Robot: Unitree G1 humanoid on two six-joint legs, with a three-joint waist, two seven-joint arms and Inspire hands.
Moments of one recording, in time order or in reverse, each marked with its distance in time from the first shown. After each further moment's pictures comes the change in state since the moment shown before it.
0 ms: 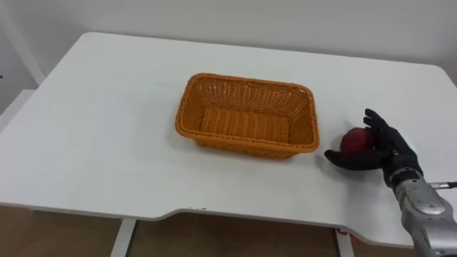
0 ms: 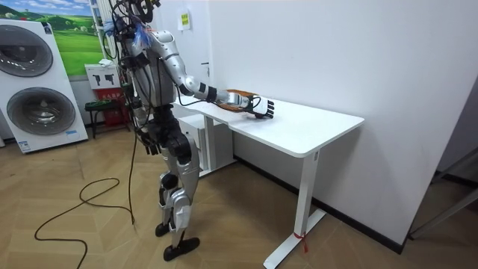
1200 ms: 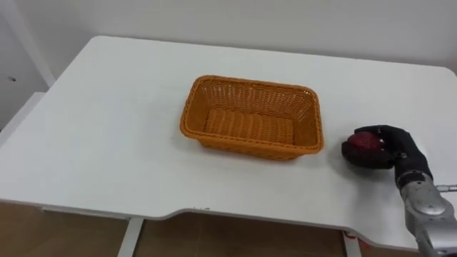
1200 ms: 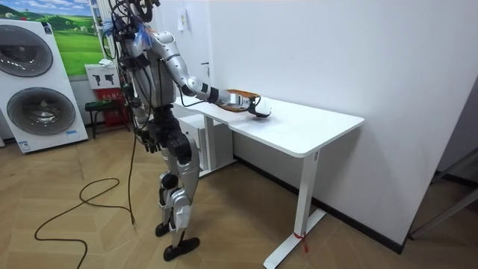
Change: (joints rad) left arm -0.012 0.020 -0.040 -0.013 -0.004 0.029 0.001; right arm -0.012 -0.036 0.047 -0.003 0.006 0.031 -0.190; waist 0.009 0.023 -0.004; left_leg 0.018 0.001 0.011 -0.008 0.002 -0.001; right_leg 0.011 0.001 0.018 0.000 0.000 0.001
